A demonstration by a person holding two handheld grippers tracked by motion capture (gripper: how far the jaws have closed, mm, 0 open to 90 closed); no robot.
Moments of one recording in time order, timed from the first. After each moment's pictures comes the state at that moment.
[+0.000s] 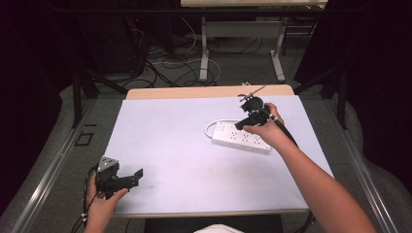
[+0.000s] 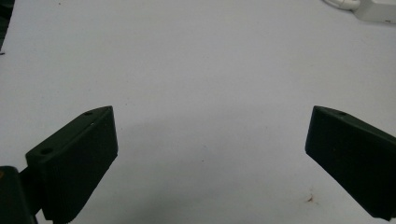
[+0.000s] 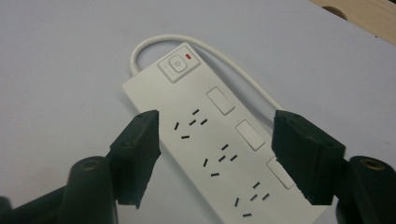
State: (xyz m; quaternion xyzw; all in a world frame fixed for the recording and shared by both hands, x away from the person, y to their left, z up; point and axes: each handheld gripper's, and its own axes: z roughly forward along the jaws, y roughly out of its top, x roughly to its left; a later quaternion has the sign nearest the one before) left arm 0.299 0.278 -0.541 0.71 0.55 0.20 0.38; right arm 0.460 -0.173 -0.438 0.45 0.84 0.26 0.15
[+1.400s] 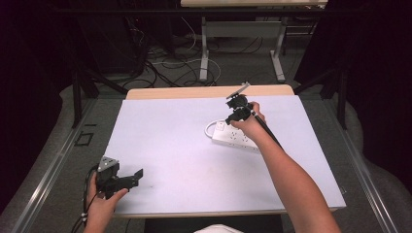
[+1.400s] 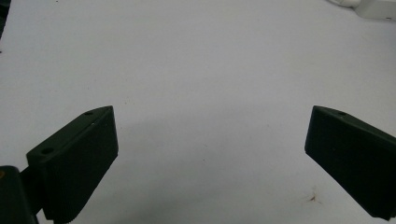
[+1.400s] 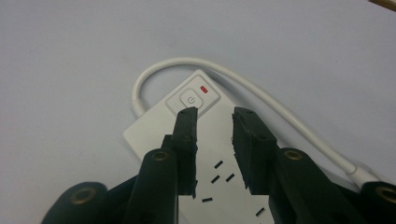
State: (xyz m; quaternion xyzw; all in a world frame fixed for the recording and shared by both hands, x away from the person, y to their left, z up) left arm 0.300 0.279 -0.542 0.72 0.55 0.20 0.38; right arm 0.503 -0.138 -0.471 0.48 0.83 0.26 0.11
